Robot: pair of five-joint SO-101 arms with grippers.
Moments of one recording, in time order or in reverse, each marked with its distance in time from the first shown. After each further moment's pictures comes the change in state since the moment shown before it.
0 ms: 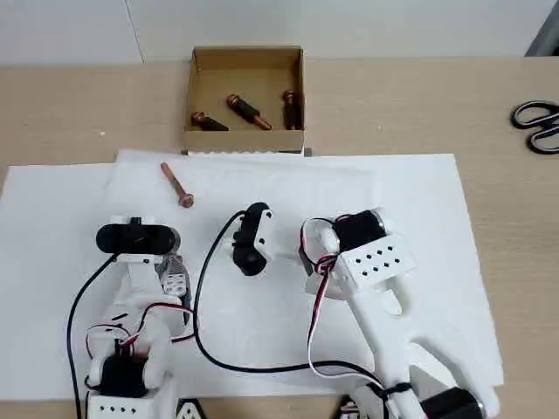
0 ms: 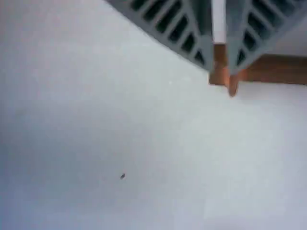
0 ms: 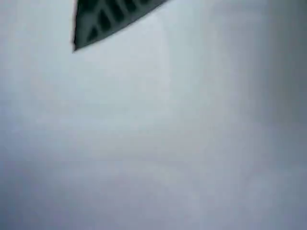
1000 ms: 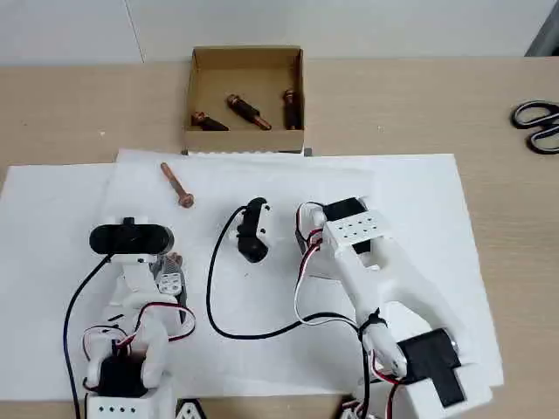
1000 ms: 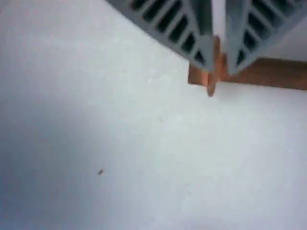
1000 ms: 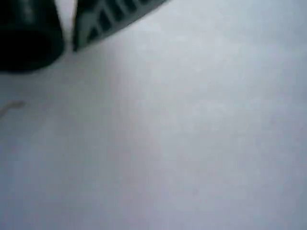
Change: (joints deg) left arm -2.1 0.0 0.0 0.0 0.0; right arm 3.3 20.9 -1.1 -18.5 6.5
